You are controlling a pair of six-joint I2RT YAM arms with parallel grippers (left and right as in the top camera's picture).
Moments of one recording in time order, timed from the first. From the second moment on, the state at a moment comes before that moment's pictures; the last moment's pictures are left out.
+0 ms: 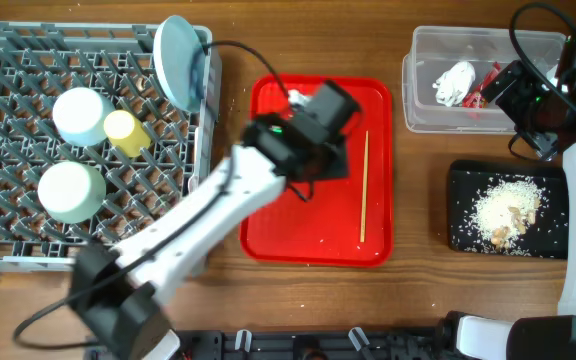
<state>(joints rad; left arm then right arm) -0.78 1.73 1.55 -0.95 0.02 -0.81 -0.22 1.48 1.49 -1.03 -0.01 0.57</state>
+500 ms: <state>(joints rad) -0.95 2.05 1.55 -0.72 -0.09 -0.88 -0.22 1.48 1.49 -1.03 -0.01 0.57</state>
